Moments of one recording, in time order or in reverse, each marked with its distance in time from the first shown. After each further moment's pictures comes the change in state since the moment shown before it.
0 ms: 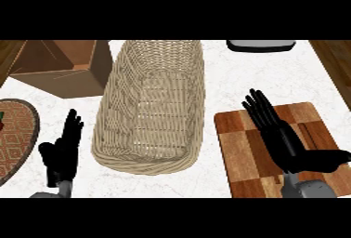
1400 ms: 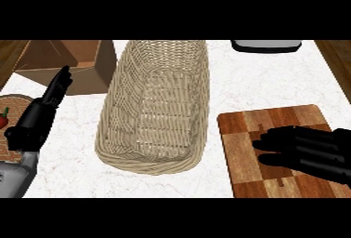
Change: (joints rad) left arm -0.201 0.255 -0.003 -0.119 -0.094 -0.248 -0.015; right arm -0.151 -0.607 -0.041 -0.603 0.272 0.539 0.191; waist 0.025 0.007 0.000
